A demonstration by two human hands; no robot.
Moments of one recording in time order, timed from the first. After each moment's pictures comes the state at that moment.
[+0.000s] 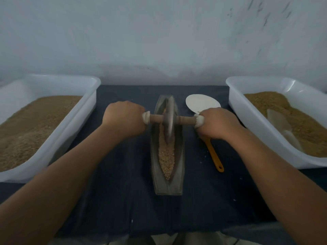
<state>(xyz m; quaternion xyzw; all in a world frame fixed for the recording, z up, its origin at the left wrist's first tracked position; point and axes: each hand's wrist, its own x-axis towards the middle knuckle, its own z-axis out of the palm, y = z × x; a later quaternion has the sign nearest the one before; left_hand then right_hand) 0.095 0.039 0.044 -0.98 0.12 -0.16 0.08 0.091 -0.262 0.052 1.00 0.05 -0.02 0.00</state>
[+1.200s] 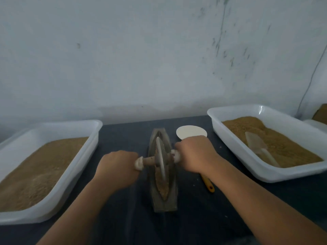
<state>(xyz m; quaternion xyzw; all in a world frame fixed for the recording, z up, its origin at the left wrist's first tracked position) 0.025 0.053 0.057 -0.99 0.12 -0.12 0.00 0.024 -0.220 0.087 0.97 0.19 0.12 0.06</state>
